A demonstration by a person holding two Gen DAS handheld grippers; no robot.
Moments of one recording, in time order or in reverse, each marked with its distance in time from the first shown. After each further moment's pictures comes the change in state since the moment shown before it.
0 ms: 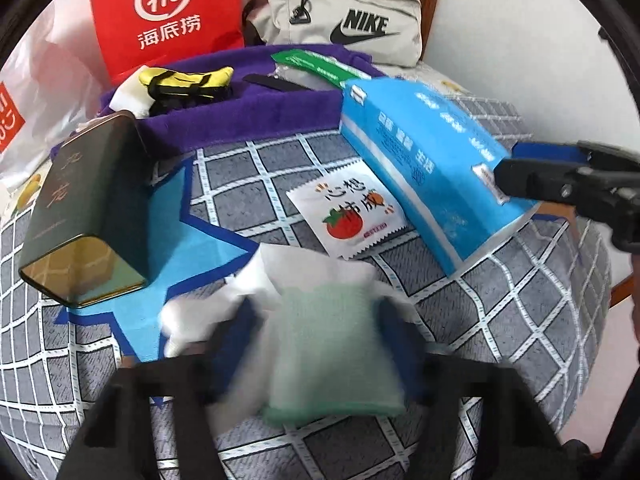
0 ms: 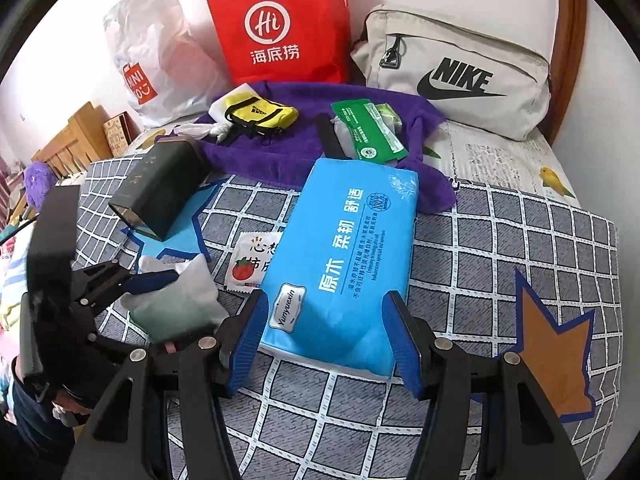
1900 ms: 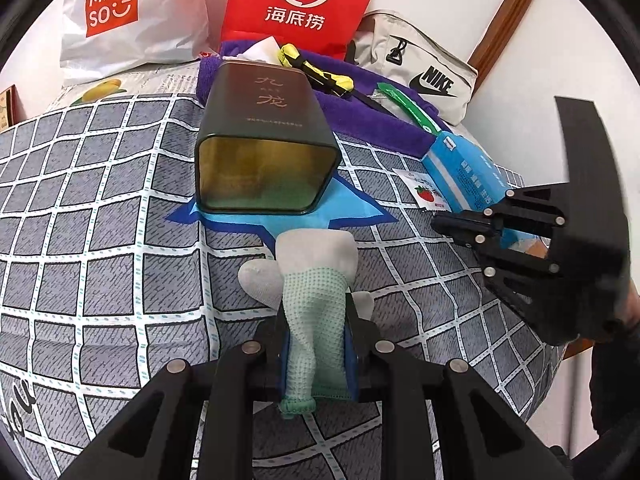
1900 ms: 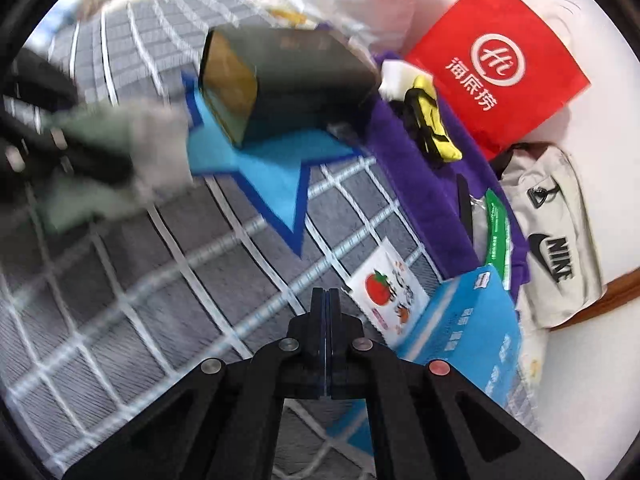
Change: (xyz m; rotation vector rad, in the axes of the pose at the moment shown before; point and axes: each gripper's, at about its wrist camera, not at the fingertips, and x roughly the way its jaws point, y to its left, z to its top) left arm -0.046 0.112 -0.054 -0.257 -0.061 -0.101; right arm 0.072 0.147 -0.009 -0.749 0.056 -0.180
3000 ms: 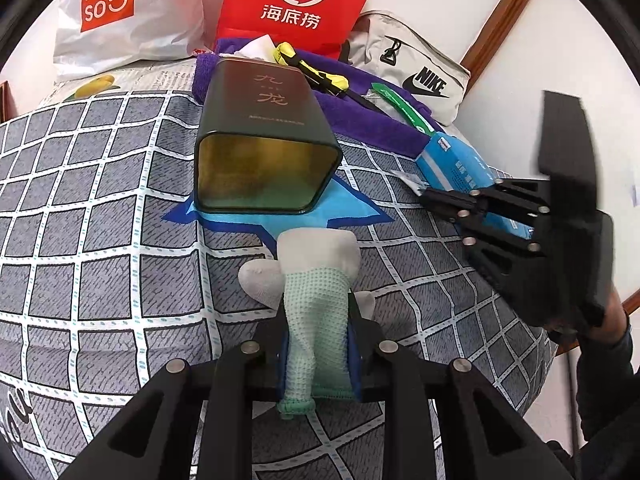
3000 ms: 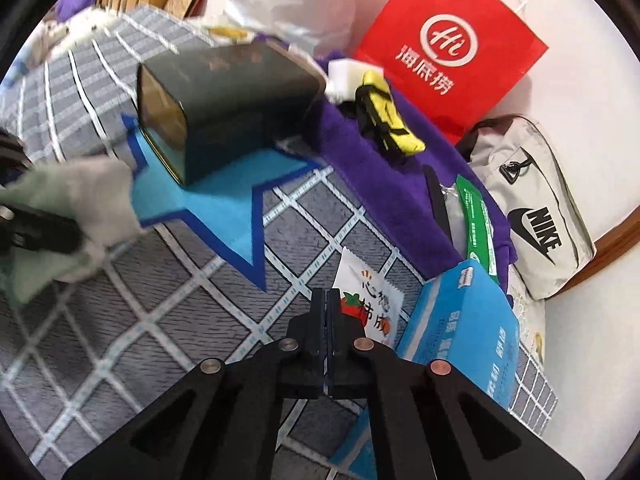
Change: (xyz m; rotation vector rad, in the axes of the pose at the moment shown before) left arm 0.000 0.006 0.000 0.004 0.003 -0.042; right arm 0.005 -0.015 0.004 0.161 -0.032 -0.092
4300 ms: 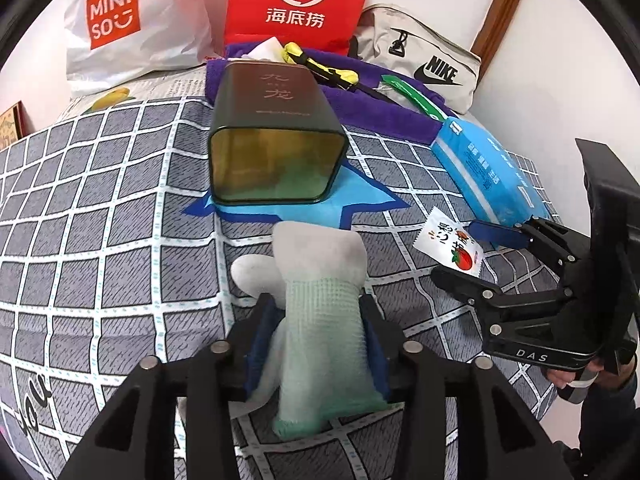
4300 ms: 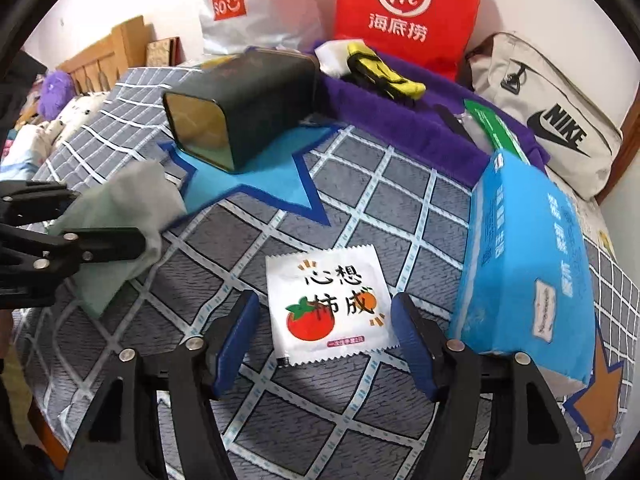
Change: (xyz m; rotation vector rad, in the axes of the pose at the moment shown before) left arm -0.003 -0.010 -0.005 0.049 0.000 0.116; right arm -0.010 0.006 -0.039 0.321 -0.001 0.198
